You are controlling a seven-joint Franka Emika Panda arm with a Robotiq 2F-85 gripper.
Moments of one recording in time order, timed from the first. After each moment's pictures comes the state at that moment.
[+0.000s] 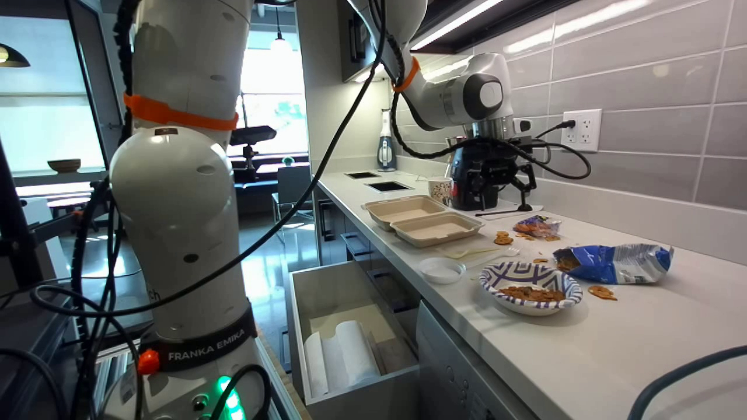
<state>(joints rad) -0.07 0.25 0.04 -2.01 -0.14 2.45 -0.47</state>
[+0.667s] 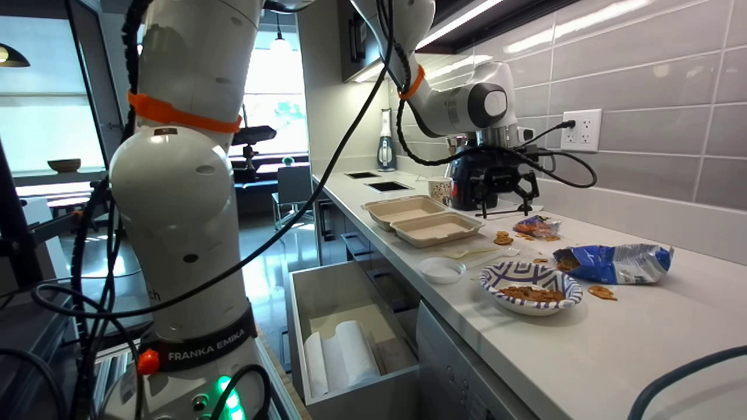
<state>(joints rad) -0.08 0.30 0.03 -1.99 -0.14 2.45 -0.52</state>
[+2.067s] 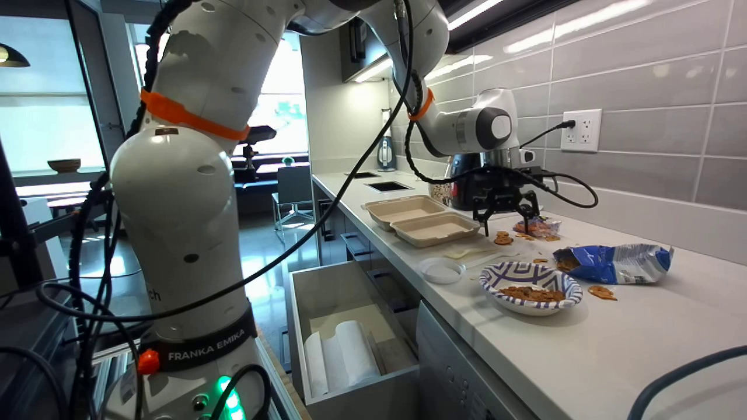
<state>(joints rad) -0.07 0.44 0.04 -1.89 -0.19 2.45 -0.55</state>
